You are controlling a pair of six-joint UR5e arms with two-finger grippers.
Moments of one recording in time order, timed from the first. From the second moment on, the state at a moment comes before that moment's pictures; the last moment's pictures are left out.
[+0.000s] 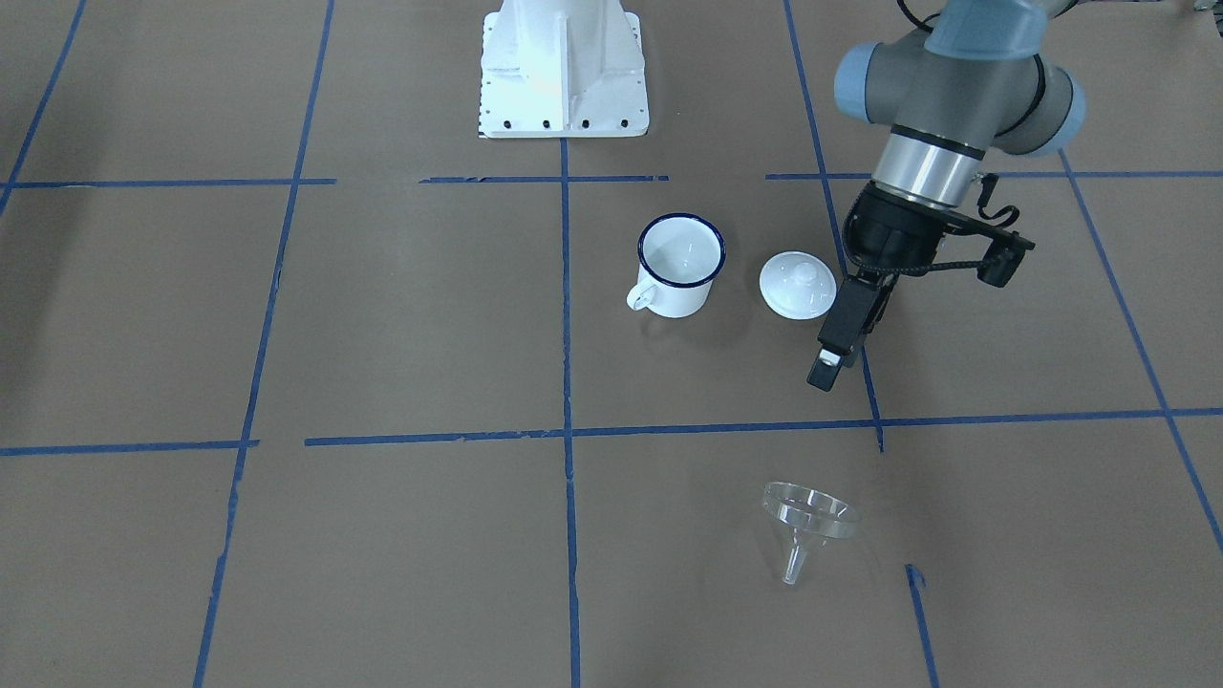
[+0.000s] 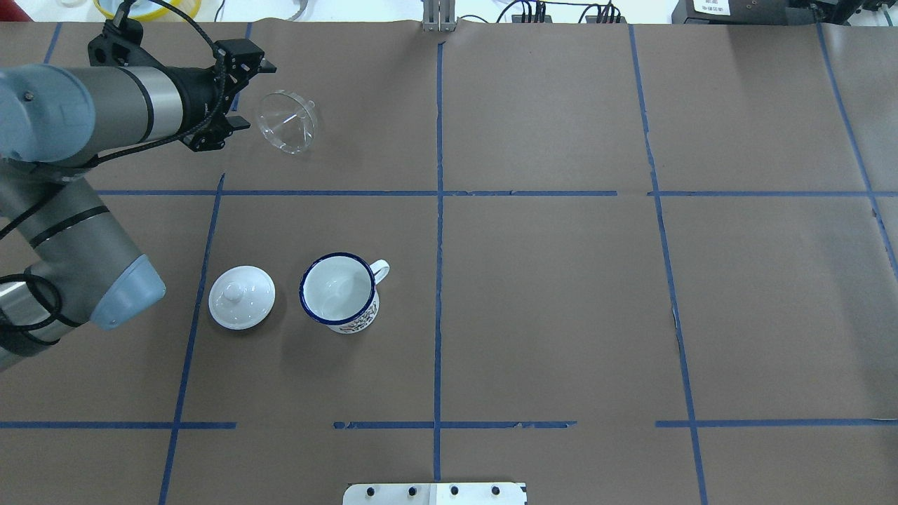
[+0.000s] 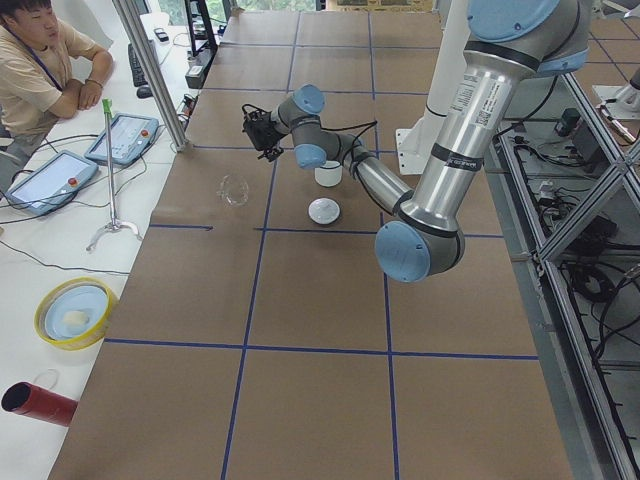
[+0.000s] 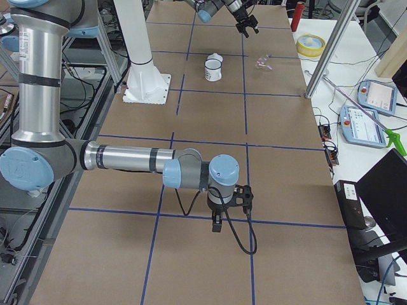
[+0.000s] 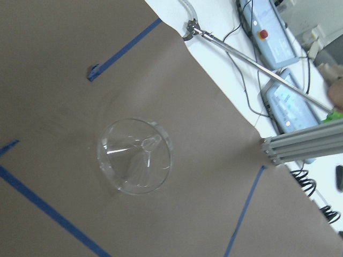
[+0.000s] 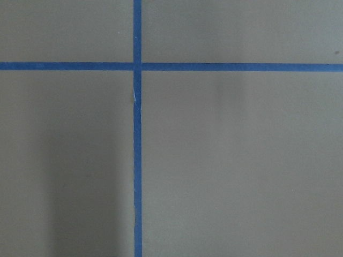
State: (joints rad) left arm -0.81 -1.98 -1.71 -2.32 -1.62 -2.01; right arm 1.57 -1.68 1.66 -1.57 2.29 0.01
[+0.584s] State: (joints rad) left arm -0.78 -2.04 -1.35 -2.65 -1.52 -2.10; right arm 1.57 -1.68 1.66 -1.57 2.29 0.01
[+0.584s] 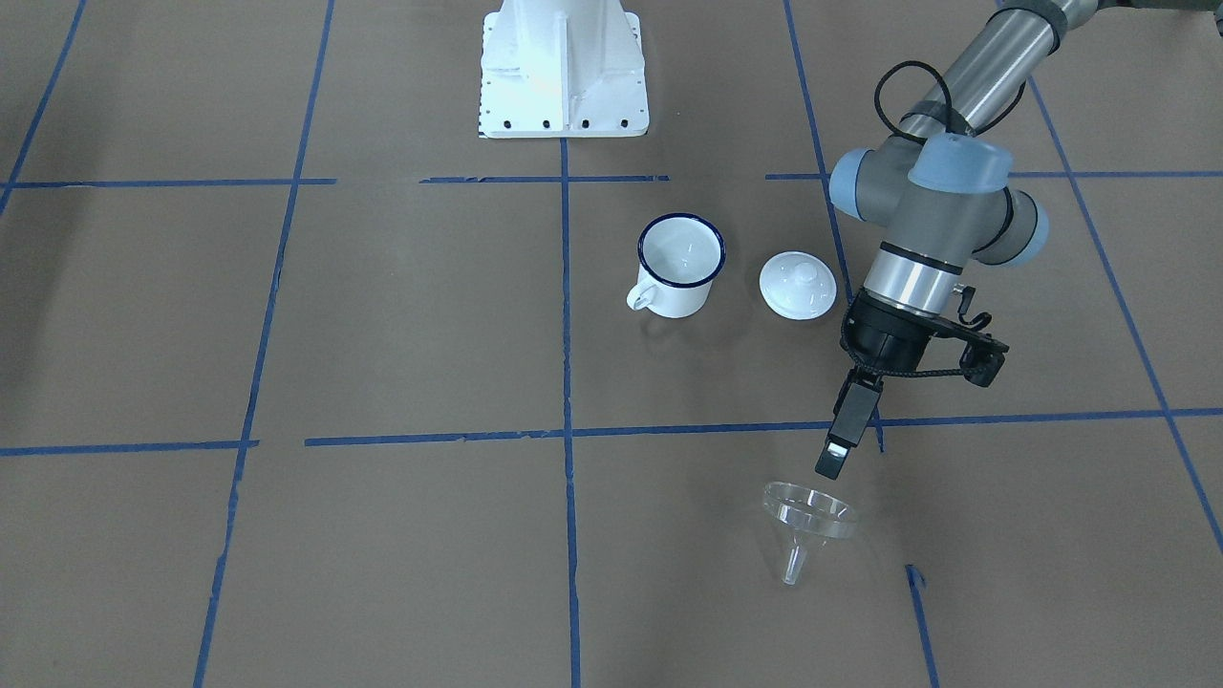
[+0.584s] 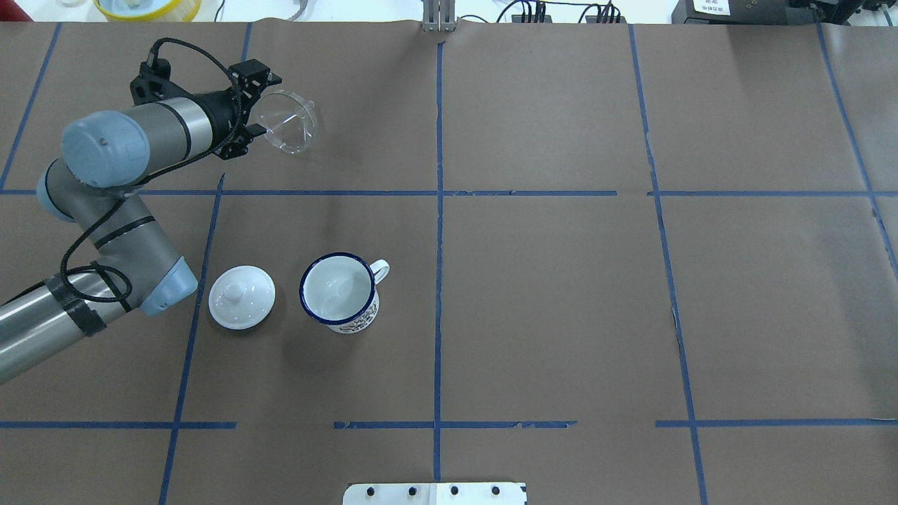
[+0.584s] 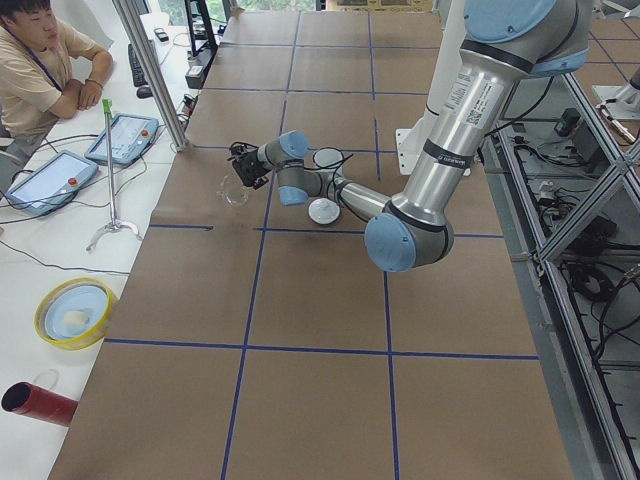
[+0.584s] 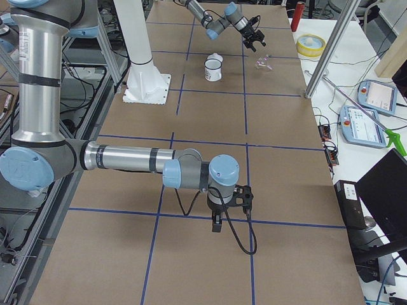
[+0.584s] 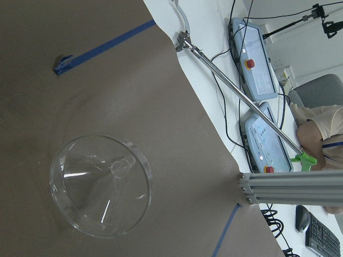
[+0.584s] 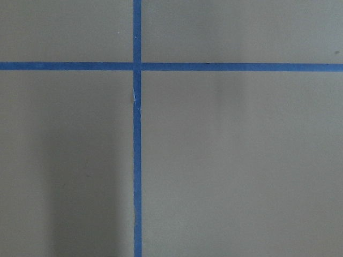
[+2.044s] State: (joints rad) left arm -0.77 -2.17 -1.15 -2.67 -1.46 -2.14; right arm 1.57 -1.68 1.66 -1.57 2.29 0.01
